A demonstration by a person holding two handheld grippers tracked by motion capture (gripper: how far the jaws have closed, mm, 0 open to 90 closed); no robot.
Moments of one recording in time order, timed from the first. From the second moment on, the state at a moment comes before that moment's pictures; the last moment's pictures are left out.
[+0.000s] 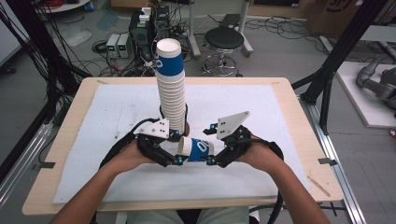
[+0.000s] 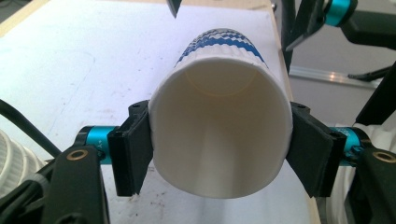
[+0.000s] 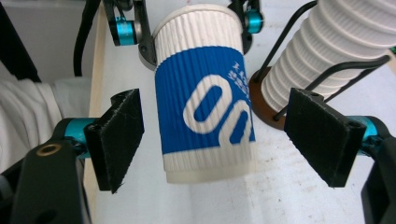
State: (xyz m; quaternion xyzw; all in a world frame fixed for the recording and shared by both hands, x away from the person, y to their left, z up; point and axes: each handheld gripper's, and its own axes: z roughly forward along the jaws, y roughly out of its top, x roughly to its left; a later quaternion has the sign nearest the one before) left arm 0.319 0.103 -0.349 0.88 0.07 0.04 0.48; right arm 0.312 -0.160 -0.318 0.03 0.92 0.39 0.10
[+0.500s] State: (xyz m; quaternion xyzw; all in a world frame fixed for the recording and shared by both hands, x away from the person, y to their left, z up) left arm 0.323 0.087 -0.345 0.91 0.07 0.04 0.41; right arm 0.314 -0.132 -0.331 0.00 0.95 0.30 0.12
